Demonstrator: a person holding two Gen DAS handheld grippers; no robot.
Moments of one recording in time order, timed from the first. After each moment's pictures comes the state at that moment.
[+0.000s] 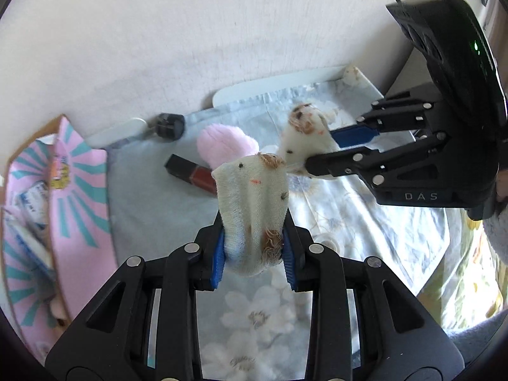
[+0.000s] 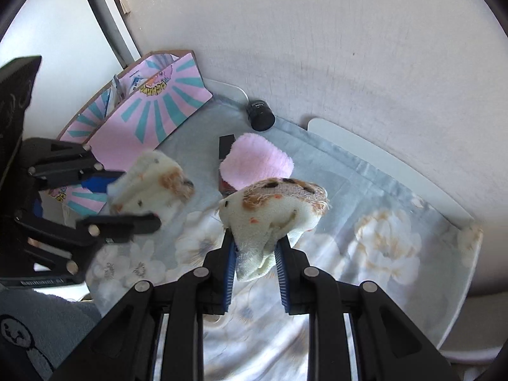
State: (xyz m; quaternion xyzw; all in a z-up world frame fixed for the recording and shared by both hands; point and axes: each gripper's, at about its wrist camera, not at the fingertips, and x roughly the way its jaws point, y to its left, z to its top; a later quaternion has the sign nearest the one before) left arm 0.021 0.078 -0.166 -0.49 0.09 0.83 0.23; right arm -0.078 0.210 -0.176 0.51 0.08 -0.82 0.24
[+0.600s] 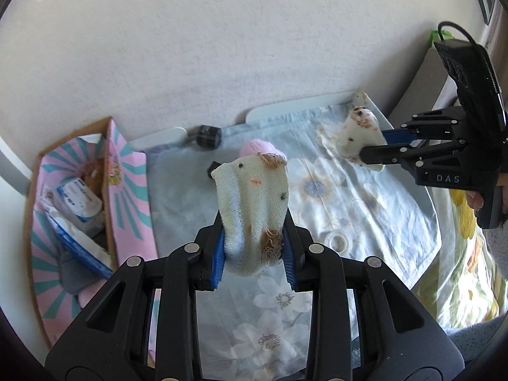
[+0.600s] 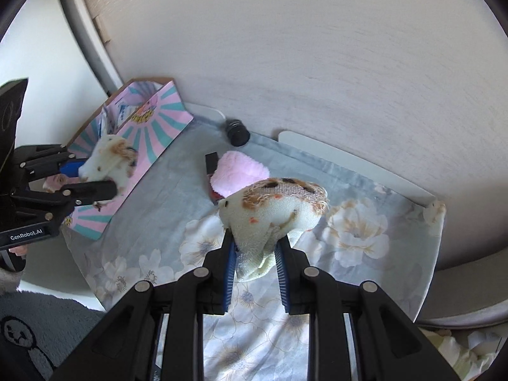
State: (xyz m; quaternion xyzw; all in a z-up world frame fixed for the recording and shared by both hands) left arm 0.023 0.032 -0.131 -0.47 0.07 0.85 0.22; right arm -0.059 0.225 -0.144 0.50 0.04 -0.85 0.18
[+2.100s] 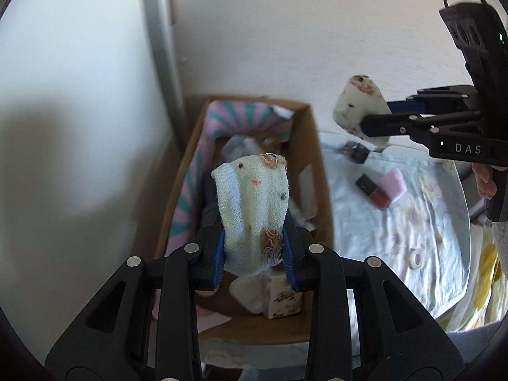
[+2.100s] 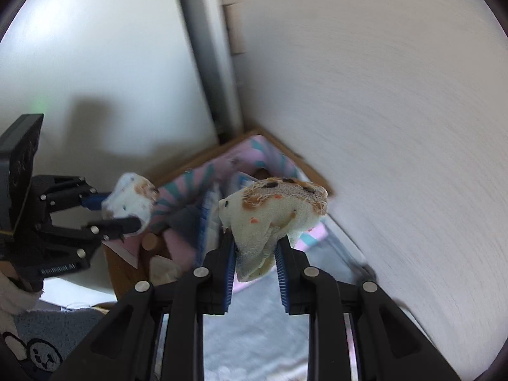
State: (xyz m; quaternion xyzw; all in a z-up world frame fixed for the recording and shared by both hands) left arm 0.039 -0.162 -0.114 -0.47 -0.04 0.88 0.01; right arm -0.147 -0.006 -0.082 0.44 0.16 -0.80 0.39
